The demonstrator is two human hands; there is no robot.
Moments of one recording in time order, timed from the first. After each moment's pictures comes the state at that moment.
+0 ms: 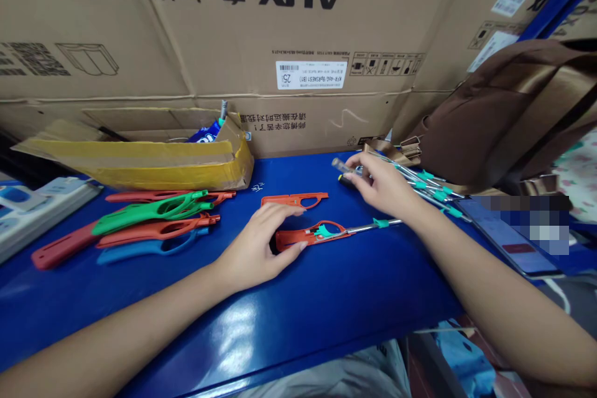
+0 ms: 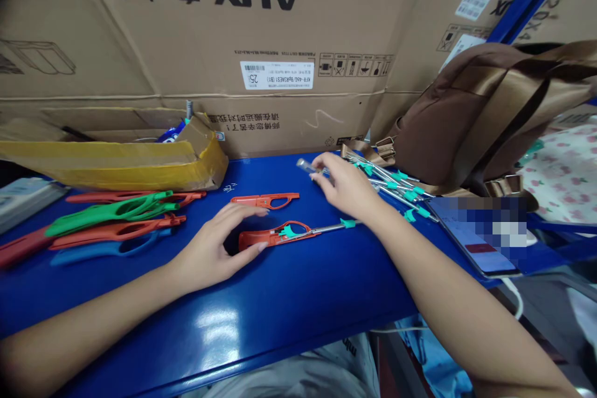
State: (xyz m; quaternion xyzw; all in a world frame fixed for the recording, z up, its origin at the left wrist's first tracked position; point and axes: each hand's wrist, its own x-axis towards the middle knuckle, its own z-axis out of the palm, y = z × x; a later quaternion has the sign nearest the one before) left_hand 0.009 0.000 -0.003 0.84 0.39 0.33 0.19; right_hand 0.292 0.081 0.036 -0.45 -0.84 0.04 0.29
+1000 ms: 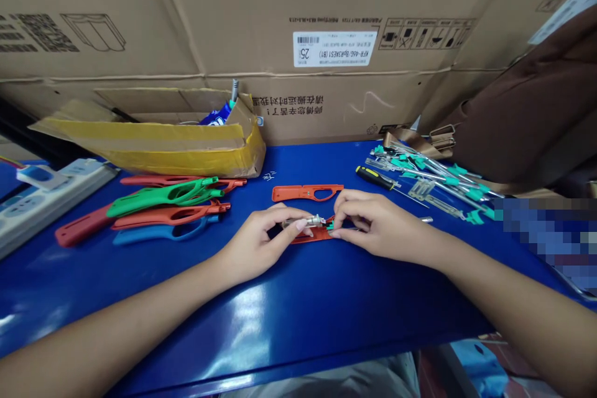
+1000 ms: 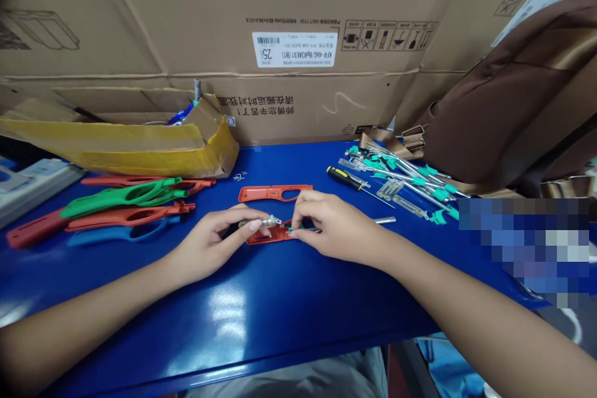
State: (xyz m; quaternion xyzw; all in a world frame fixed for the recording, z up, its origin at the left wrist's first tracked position) left_hand 0.004 -0.004 -0.006 0.74 0.41 0.37 0.38; right_hand 0.253 0.035 0.023 -0.32 -0.89 0.26 0.19
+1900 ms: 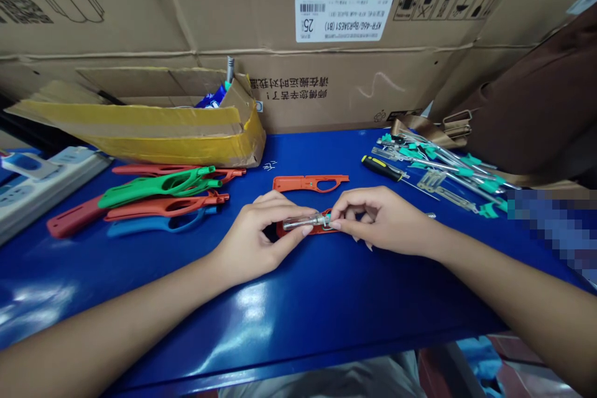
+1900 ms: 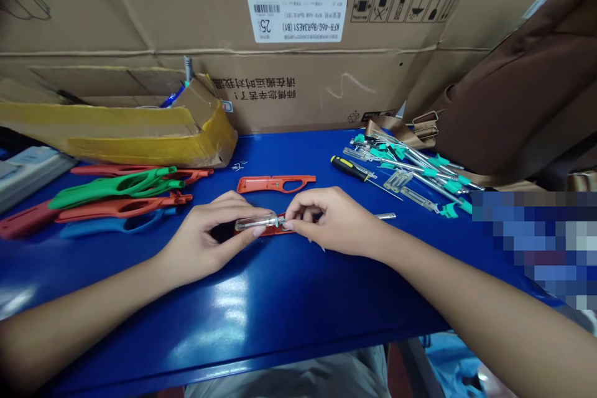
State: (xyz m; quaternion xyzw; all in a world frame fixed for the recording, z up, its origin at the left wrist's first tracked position) left_hand 0.004 -0.008 -0.003 0.80 0.38 0.41 0.24; right_hand 0.245 0.034 0.019 -0.38 -0.75 0.50 0.19
